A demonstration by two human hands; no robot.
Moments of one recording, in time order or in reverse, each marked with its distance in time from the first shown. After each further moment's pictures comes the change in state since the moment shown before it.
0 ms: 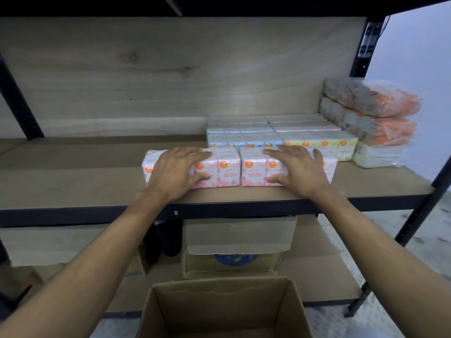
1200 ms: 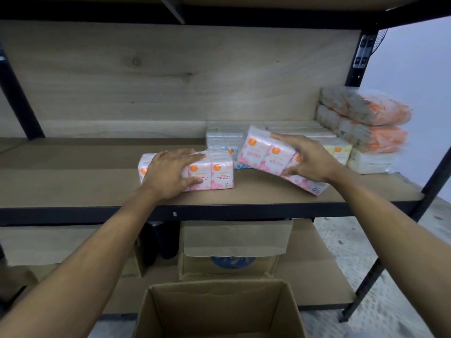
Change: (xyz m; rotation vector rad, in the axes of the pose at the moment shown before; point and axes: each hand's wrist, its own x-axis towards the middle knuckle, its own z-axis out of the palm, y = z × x) left_hand 0.003 -0.023 0.002 0.053 -0.105 -0.032; right_hand 0.020 0.028 -0.042 0.275 -0.060 -0.136
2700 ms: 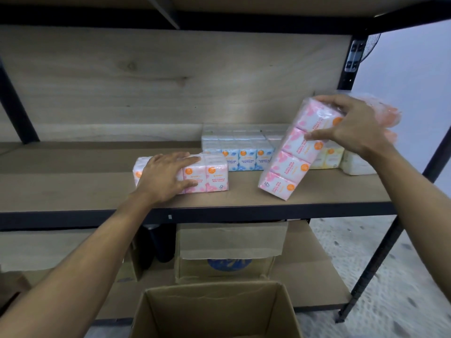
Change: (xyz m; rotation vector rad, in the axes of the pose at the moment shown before) left_hand -0.002 0.004 -0.002 -0.008 0.026 -0.001; right_hand -0.015 0.003 -0.084 0.367 0.356 0.115
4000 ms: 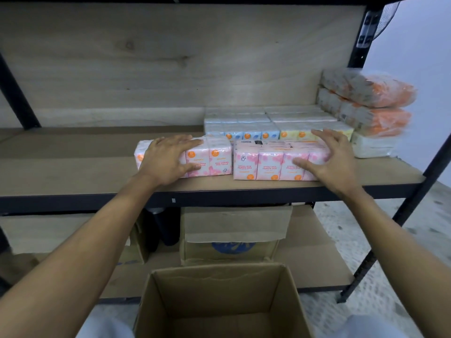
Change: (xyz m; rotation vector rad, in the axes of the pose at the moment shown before) left_hand 0.001 -0.001 0.002 0.005 0.003 0.011; right_hand -0.074 0.061 0.072 -0.215 0.108 0.085
